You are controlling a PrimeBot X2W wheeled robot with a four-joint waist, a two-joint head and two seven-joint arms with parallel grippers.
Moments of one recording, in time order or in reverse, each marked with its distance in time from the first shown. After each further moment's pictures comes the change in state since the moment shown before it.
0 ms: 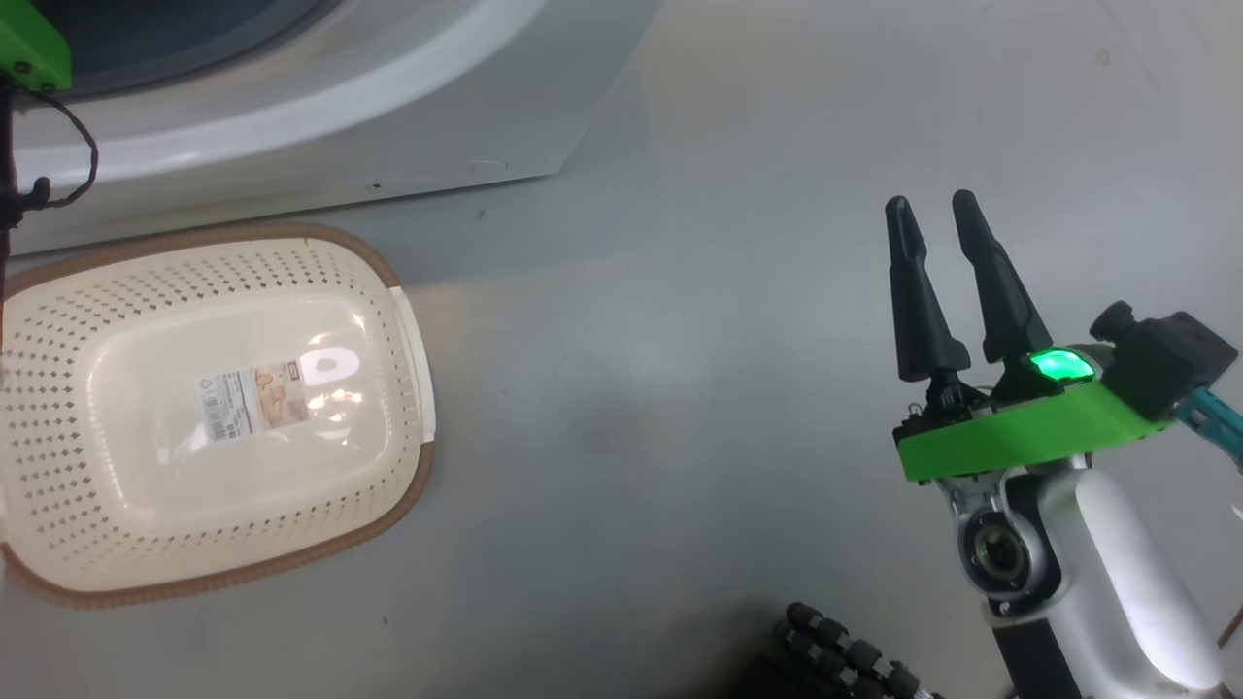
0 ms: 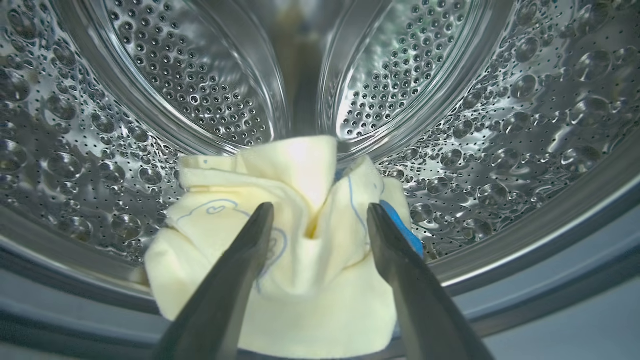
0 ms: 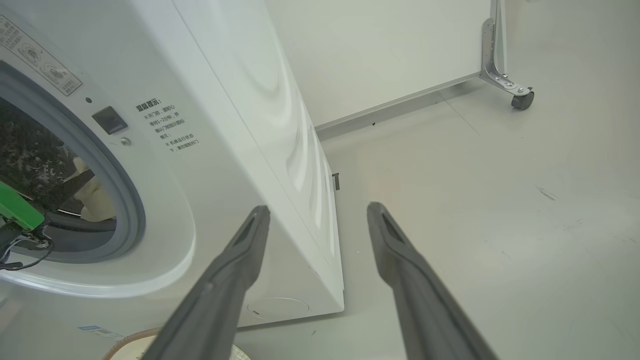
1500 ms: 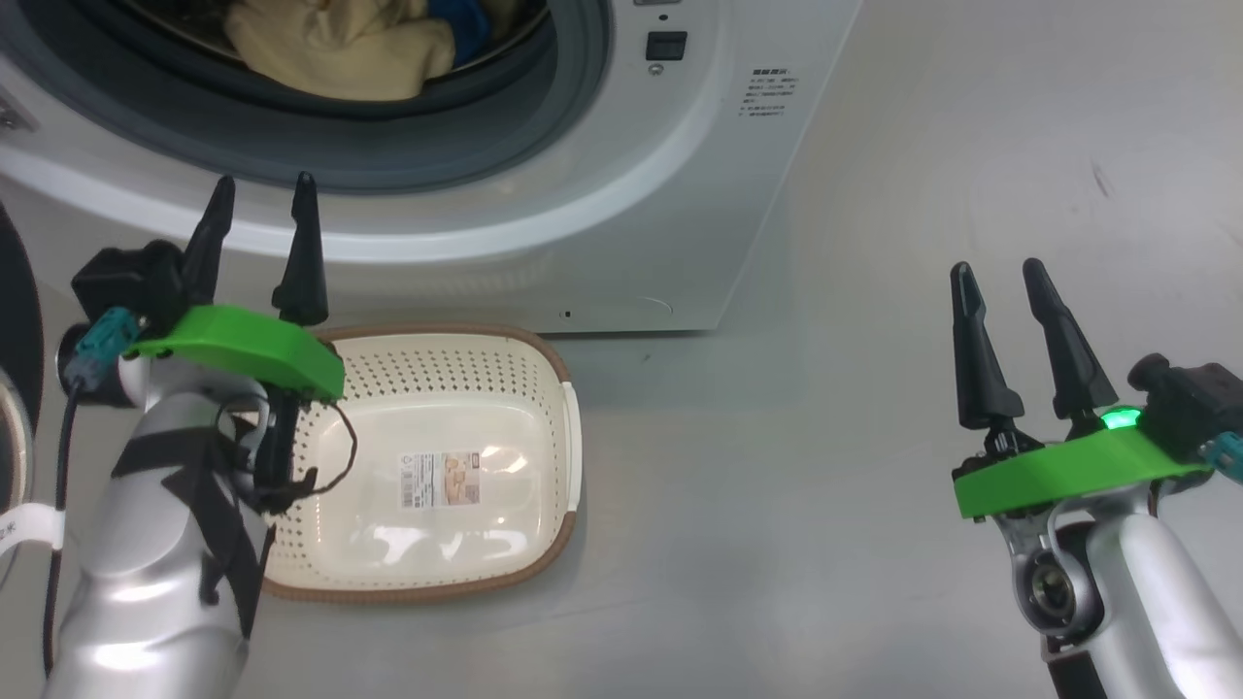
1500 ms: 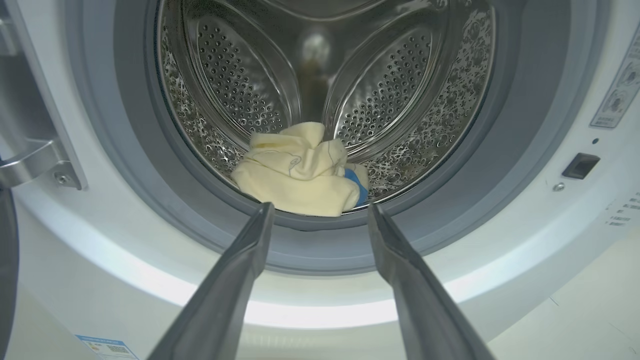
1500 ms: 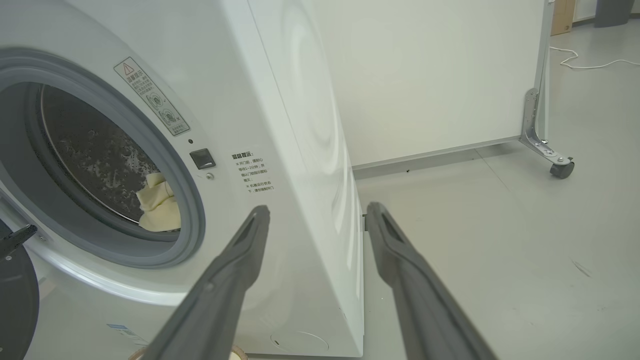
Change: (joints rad) left arm 0.592 -0.180 0.094 -0.398 -0.017 -0.002 0.000; right arm 0.076 -0.045 -0.103 0.086 -0.124 0.000 0.000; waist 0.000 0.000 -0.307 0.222
